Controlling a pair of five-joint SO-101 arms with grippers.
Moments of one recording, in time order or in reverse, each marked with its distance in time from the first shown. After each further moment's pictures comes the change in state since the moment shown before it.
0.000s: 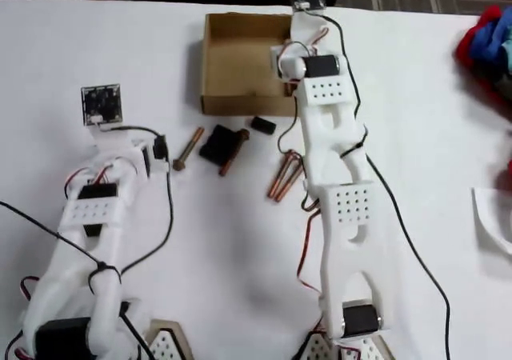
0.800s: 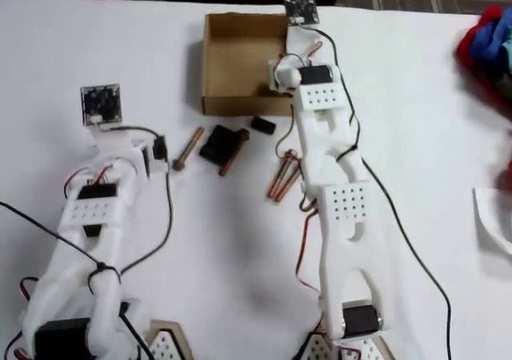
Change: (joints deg) left arm 0.0 0.0 0.0 0.0 0.0; right arm -0.2 4.9 0.6 -3.2 0.0
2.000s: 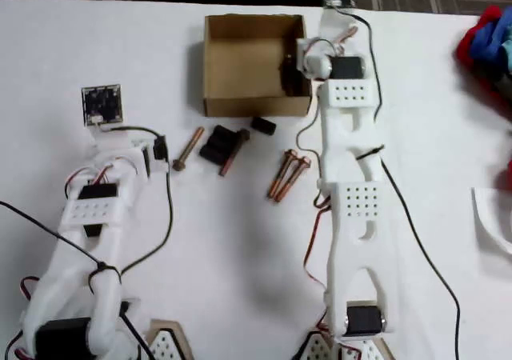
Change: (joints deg) left arm 0.0 0.0 0.0 0.0 0.0; right arm 7.1 4.0 -15.1 5.6 -0.1
